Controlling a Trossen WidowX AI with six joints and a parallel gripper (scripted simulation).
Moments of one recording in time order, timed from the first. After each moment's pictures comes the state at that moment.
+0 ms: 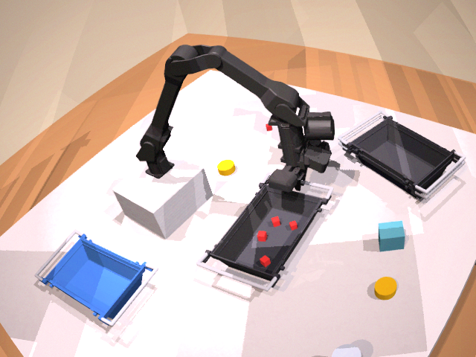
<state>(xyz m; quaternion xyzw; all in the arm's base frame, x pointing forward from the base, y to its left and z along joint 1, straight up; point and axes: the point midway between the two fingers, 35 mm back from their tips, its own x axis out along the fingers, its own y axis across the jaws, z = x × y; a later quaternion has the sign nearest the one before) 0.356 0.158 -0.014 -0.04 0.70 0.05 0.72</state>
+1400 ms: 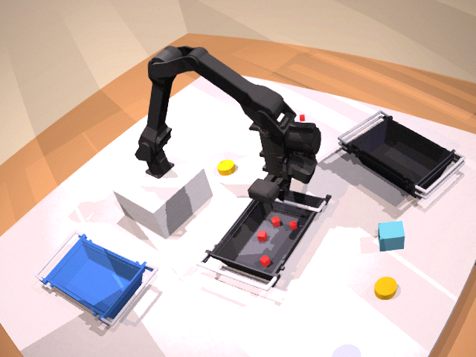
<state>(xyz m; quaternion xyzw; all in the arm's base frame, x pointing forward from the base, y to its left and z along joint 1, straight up) 0.362 0.084 0.016 -0.04 0.70 0.04 0.71</state>
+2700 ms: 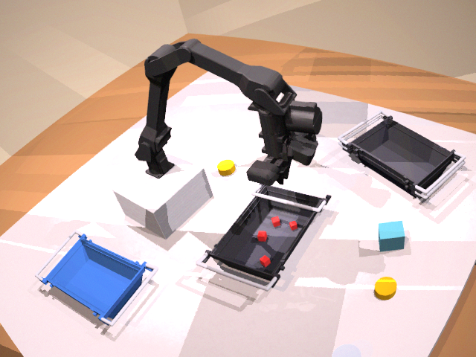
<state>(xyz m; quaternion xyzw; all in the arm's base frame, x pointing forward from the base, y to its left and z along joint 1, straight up) 0.366 0.088 0.067 -0.05 0.70 0.04 0.71</state>
